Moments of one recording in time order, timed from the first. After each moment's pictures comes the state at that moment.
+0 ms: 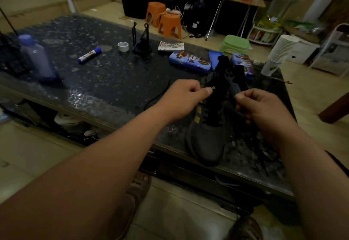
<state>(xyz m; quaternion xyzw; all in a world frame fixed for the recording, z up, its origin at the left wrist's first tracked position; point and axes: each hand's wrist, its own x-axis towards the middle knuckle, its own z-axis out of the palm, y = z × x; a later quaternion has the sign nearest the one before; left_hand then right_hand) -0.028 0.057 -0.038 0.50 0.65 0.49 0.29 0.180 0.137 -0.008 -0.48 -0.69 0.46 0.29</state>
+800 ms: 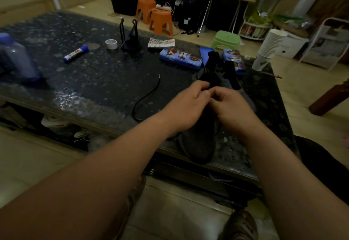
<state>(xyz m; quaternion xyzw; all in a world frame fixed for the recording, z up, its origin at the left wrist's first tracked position) 0.009 0.059 -0.039 0.54 0.66 0.41 0.32 0.148 0.128 -0.026 -0.40 -0.75 0.47 0.24</state>
